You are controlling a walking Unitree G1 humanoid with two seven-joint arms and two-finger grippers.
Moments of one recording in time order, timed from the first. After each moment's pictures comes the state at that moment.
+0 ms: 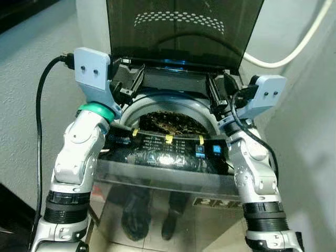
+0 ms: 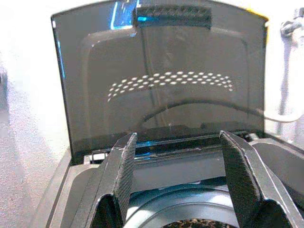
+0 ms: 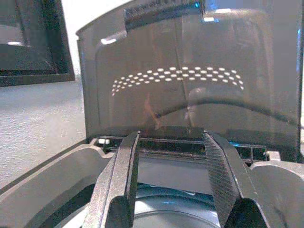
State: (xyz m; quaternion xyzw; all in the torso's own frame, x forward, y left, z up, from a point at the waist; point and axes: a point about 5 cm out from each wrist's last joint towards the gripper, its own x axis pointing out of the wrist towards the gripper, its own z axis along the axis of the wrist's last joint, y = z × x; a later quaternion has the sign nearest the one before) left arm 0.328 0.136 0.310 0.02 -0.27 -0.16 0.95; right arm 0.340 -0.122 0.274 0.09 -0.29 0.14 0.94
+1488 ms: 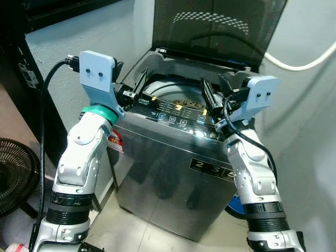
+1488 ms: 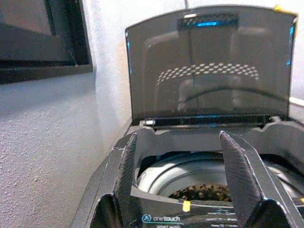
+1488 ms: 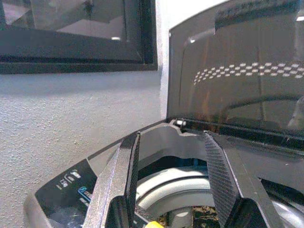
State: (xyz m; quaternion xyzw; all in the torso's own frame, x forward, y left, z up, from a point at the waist) left arm 0.330 0.133 0.307 0.03 -0.26 -0.16 0.95; right arm 0.341 -0.118 0.272 0.06 -0.29 0.16 0.94
